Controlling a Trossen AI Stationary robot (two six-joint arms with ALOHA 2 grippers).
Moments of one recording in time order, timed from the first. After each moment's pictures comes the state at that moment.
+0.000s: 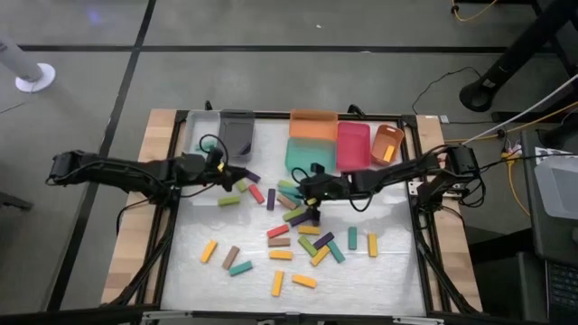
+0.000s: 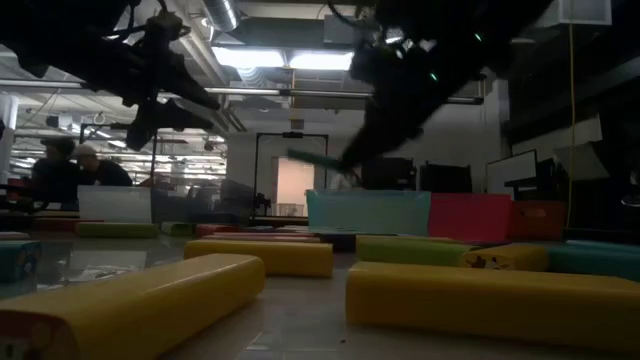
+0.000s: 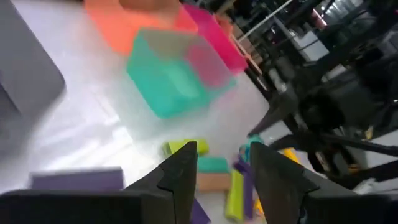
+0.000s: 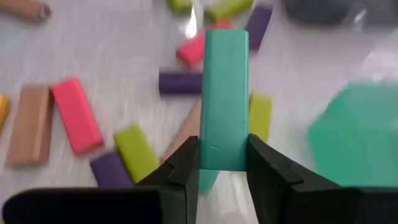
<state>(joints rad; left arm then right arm) 0.06 0.77 0.30 0.12 -0.26 -0.87 0.07 1.68 0.98 0.00 0.19 0.03</state>
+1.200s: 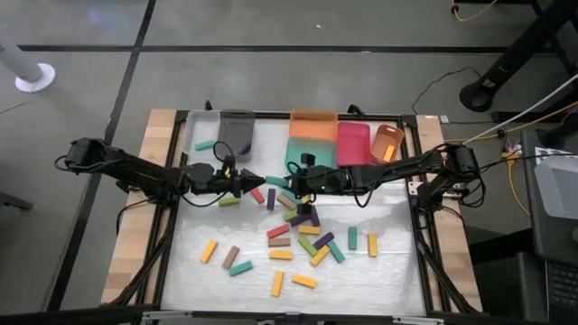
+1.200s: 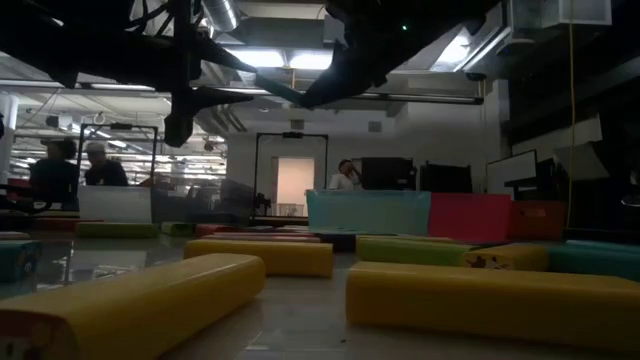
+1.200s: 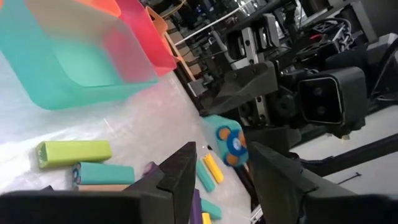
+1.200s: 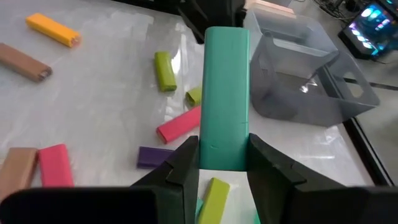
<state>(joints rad) -0.06 1.11 0.30 0.70 -0.26 -1.02 0.07 1.68 1.14 -0.02 0.26 -0.17</state>
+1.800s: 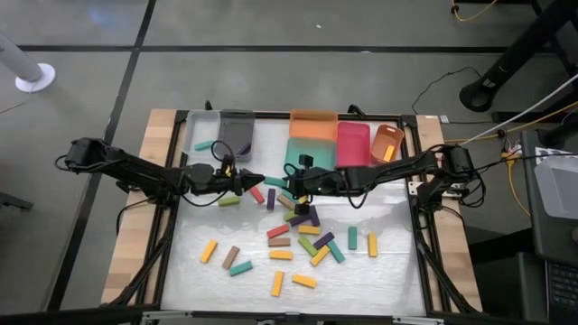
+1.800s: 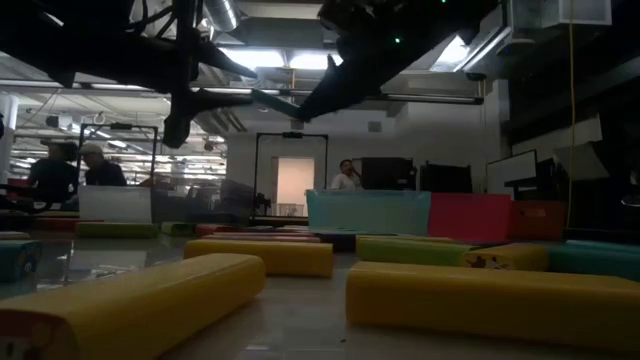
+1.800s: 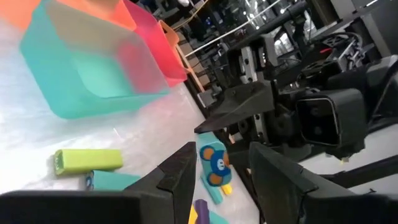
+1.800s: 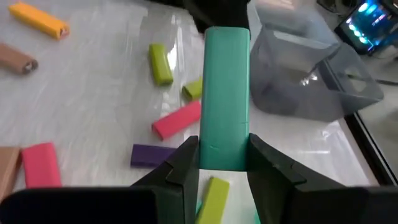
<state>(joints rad) -0.07 1.11 0.30 0.69 -0.33 -1.02 0.07 1.72 1.15 0.00 0.27 -0.16</state>
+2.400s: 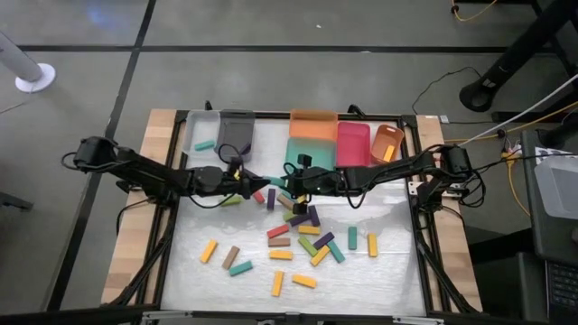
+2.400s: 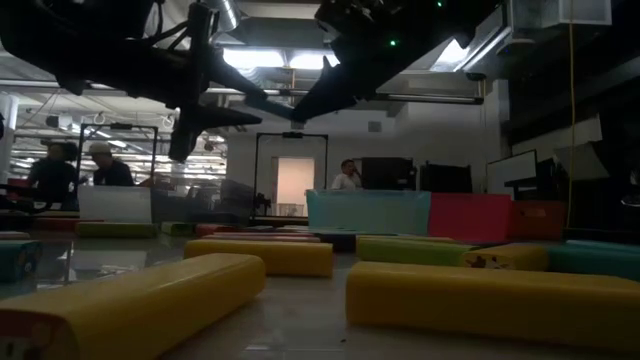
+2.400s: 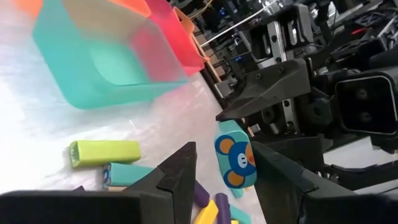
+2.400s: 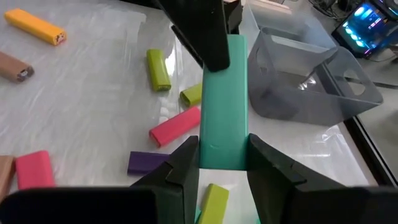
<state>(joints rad) -0.07 1.24 0.34 0.70 -0.33 -1.00 0.07 1.74 1.15 0.05 0.27 -0.17</state>
